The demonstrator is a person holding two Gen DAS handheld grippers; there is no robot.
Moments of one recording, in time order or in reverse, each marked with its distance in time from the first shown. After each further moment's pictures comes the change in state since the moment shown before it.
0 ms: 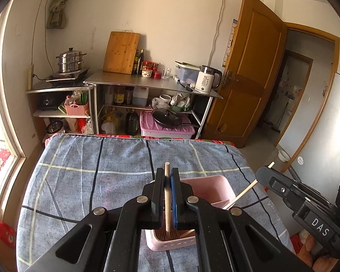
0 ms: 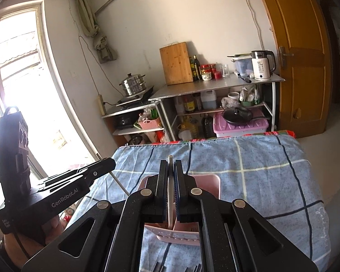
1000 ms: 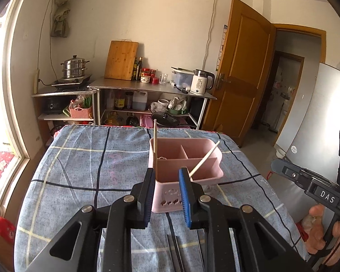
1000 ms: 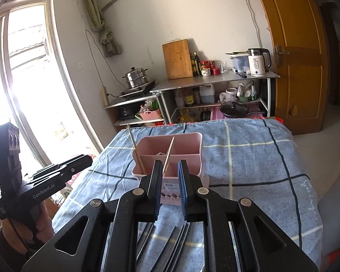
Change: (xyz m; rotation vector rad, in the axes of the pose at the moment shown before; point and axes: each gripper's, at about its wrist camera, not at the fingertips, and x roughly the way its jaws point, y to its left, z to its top) left arm -0.082 -0.009 -0.095 0.035 -0.079 -0.008; right arm -0.077 -0.015 -0.068 -0.045 0.005 -0.006
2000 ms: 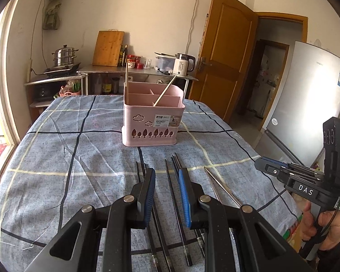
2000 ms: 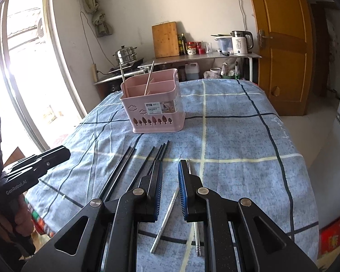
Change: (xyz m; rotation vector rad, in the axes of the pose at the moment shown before) left arm -0.061 -0.047 -0.132 0.033 0.059 -0.072; right arm -0.066 -0.023 -0.129 -0.017 0.101 -0.086
